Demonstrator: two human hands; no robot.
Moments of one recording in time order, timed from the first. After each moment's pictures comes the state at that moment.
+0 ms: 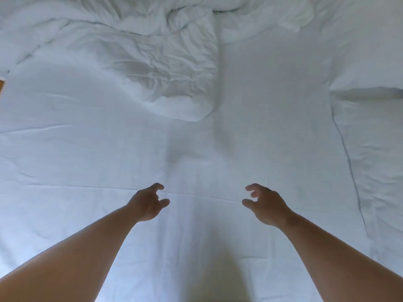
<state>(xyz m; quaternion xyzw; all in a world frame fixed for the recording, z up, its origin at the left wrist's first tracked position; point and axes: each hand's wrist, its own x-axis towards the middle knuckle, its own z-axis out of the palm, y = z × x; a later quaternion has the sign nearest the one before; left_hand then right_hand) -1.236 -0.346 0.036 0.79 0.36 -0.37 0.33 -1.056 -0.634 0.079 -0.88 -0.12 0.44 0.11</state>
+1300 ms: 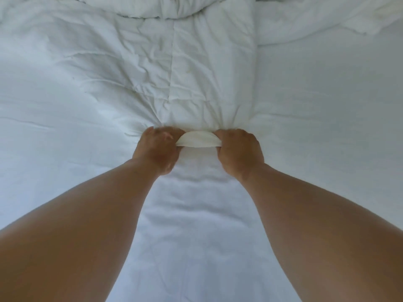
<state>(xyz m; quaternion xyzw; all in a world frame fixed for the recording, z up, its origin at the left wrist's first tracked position) -0.949 -0.173 -0.186 0.98 0.20 -0.02 0.06 -0.825 -0.338 -0.177 -0.91 -0.41 0.08 0.09</state>
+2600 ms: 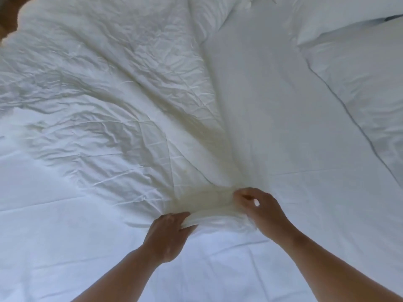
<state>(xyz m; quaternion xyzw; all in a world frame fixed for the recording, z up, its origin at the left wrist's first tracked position) -1.260 -0.541 -0.053 0.94 0.14 -0.20 0.24 -1.128 -0.764 -0.065 -0.81 -0.07 0.33 0.48</state>
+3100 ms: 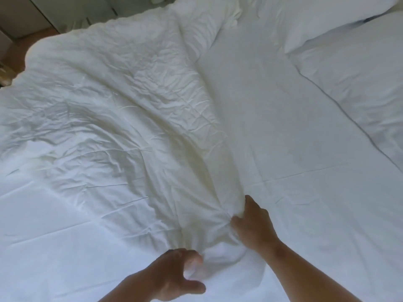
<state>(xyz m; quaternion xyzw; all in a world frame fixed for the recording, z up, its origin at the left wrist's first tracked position) -1.294 -0.519 -0.029 0.86 0.11 -0.42 0.29 -1.165 -0.714 -0.059 -0.88 0.01 0.31 0.36</state>
